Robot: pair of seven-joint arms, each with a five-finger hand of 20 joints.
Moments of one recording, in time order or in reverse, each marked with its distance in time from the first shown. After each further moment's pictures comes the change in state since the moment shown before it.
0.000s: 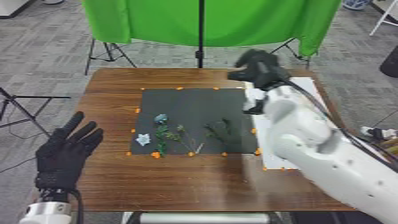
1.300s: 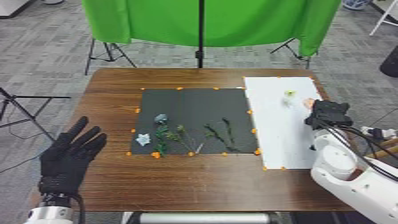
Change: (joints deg) left arm 1.5 1.1 0.9 -0.5 -0.3 0.4 0.4; right arm -5.9 12.5 -8.9 18.9 -12.2 3.6 12.5
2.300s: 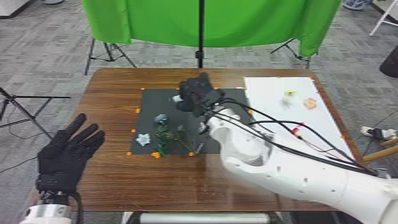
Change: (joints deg) left arm -0.1 1.8 -0.1 -0.5 -1.1 1.1 1.4; right arm 21.9 -28.3 -20.4 -3.3 -0.5 1.2 -23.4
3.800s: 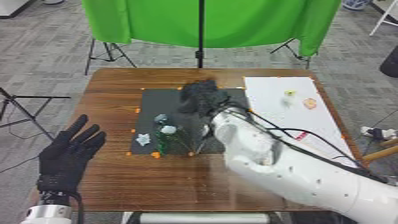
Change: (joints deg) left arm -0.2 -2.8 -0.9 0.2 2.6 -1.5 -2.8; right arm -3.0 4.4 6.4 -6.6 7.5 -7.1 3.8
